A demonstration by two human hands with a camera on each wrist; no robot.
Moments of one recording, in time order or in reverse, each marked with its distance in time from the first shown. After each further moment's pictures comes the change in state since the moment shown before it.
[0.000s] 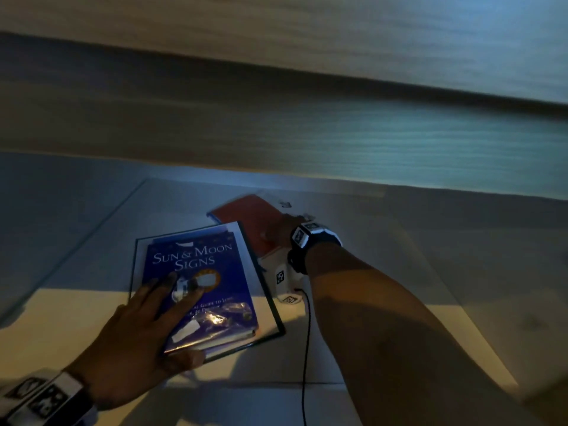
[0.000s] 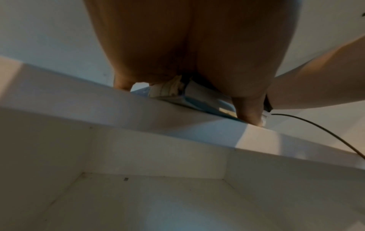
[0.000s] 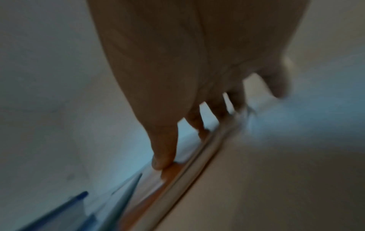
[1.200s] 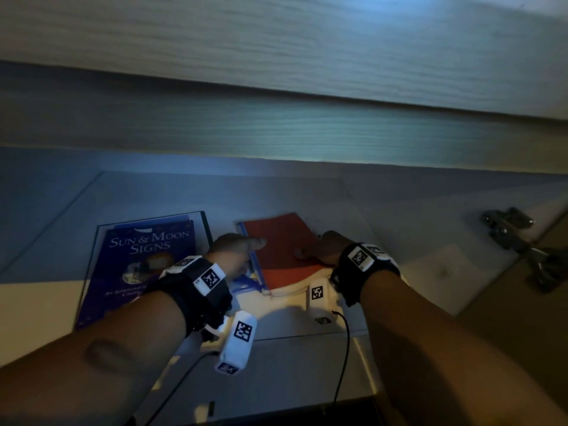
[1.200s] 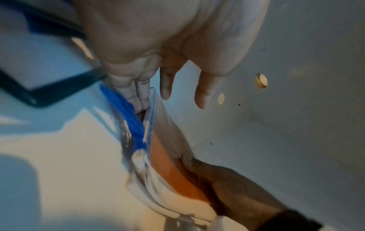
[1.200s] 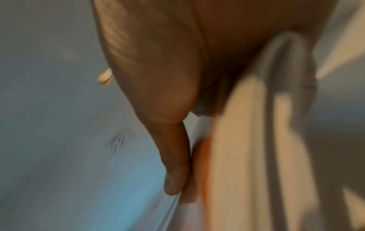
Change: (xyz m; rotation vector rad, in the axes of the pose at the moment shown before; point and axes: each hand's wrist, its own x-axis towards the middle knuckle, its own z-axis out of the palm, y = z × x) left_hand 0.122 0.167 -0.023 -1.297 0.002 -0.333; right_hand -0.265 0.105 -0.048 0.470 0.014 0.180
